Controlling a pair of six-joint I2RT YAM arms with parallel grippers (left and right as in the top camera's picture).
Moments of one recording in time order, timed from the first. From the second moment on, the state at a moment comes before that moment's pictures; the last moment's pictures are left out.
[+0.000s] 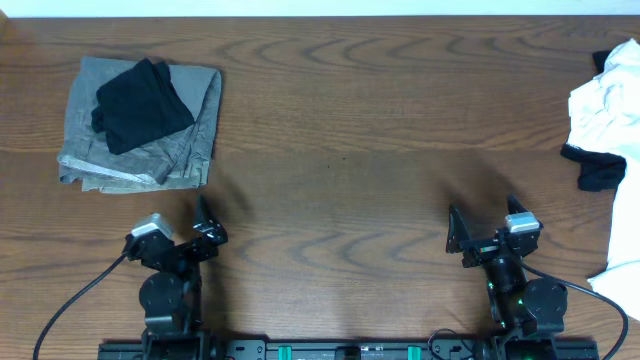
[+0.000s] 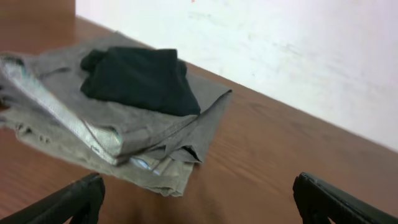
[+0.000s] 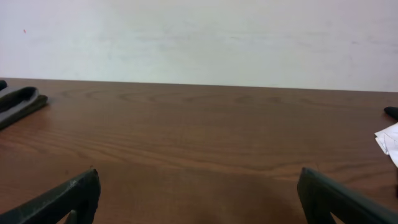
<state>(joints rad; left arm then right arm) 0.03 0.06 0.03 -0.12 -0.13 -0.33 0.05 0.01 0.01 -0.06 -0.14 0.06</state>
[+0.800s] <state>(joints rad) -0.02 0.01 0.03 -0.12 -0.08 0.19 0.05 0.01 0.01 -0.06 -0.14 0.06</state>
